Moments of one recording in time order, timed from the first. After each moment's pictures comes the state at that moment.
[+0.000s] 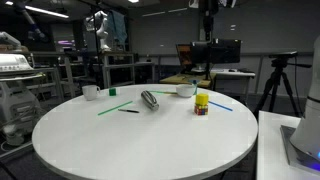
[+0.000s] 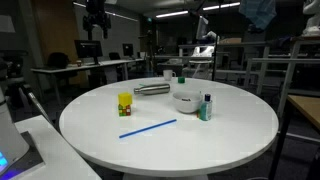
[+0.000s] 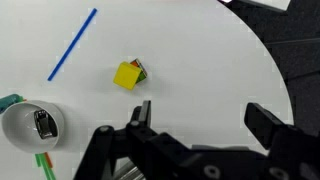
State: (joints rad) arm 0.06 -0.50 -0.01 -2.36 0.01 1.78 -0.20
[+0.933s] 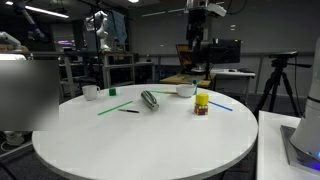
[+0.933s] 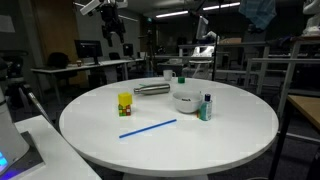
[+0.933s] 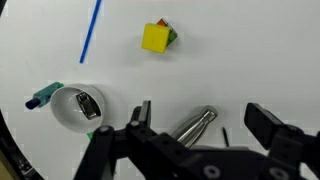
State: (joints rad) arm 0.01 -0.37 0.02 -2.36 -0.10 2.06 0.04
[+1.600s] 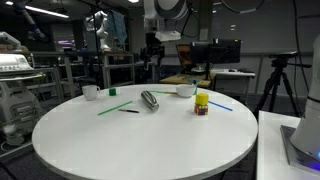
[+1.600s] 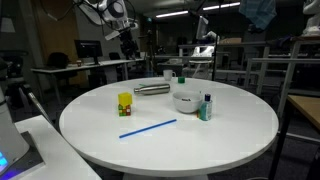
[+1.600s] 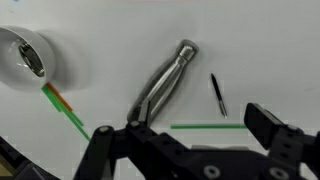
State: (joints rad) arm 0.08 0.18 0.11 -1.96 -0.23 2.28 0.39
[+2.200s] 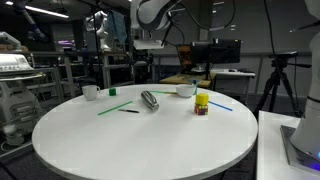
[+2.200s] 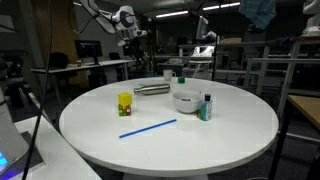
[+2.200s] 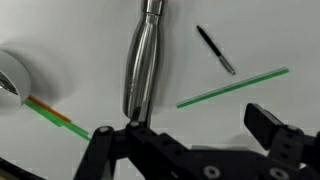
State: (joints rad) arm 0.17 0.44 0.00 -1.66 -0.20 2.28 0.68
